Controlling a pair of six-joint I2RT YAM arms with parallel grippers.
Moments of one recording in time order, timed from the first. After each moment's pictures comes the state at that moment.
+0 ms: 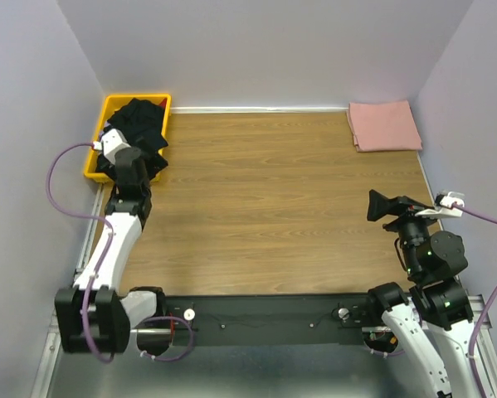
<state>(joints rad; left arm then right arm) -0.05 1.05 0.78 -0.02 -0.32 -0.51 0.28 0.25 0.66 -0.38 0.29 0.31</state>
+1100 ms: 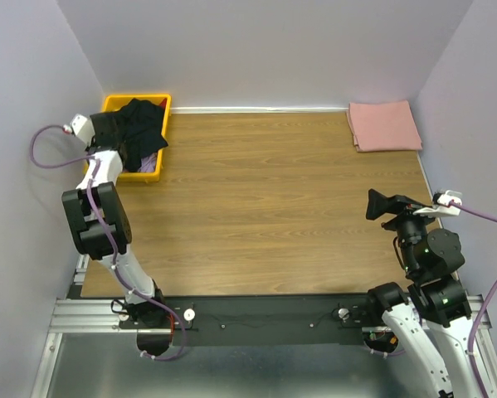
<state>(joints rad) 0.28 1.83 1.33 -0.17 -0.34 -0.73 0.30 0.26 0.65 -0.37 0.33 0.31</state>
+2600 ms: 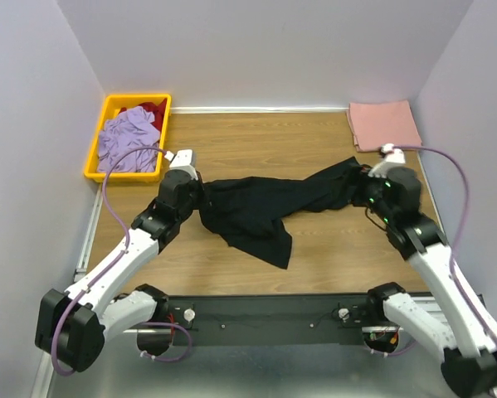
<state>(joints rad) -0.46 1.04 0.70 -0.12 -0.11 -0.44 0.30 0.74 0.82 -0.37 0.01 0.36</state>
